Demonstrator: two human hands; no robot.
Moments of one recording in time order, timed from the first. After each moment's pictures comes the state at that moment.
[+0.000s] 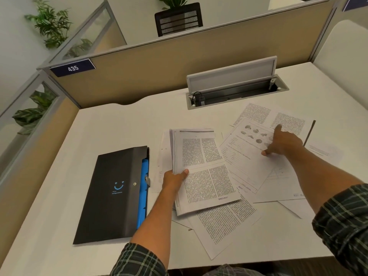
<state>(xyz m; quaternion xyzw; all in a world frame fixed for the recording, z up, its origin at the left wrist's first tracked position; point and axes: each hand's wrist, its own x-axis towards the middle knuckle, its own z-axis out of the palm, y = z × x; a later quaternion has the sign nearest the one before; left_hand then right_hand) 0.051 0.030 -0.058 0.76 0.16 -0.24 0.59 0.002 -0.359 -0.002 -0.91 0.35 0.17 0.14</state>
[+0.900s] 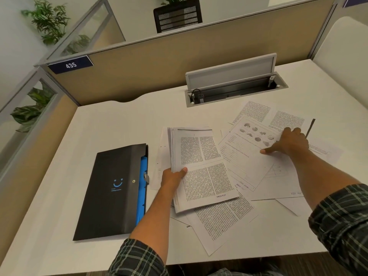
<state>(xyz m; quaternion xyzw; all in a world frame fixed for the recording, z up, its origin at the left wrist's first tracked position) 0.051 0.031 -0.060 0.76 0.16 -0.24 0.59 -0.013 -0.378 -0.018 -0.89 0.41 0.12 0.16</state>
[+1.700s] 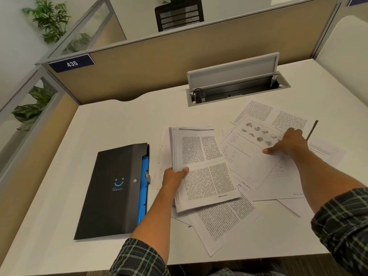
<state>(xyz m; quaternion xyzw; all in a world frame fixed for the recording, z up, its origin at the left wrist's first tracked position) 0.052 0.031 -0.062 0.76 0.16 -0.25 0.58 -0.013 -0.374 -0.017 -0.86 0.43 0.09 0.24</state>
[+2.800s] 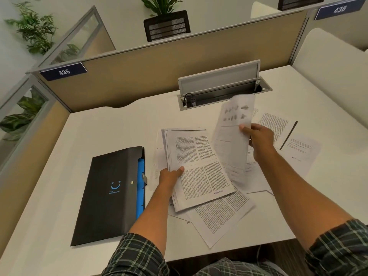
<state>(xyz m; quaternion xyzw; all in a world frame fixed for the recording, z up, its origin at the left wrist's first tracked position) 0.042 0.031 -0.036 0.75 0.16 -0.27 0.58 -0.028 -0.272 0.029 -0.56 0.33 -0.21 0.73</state>
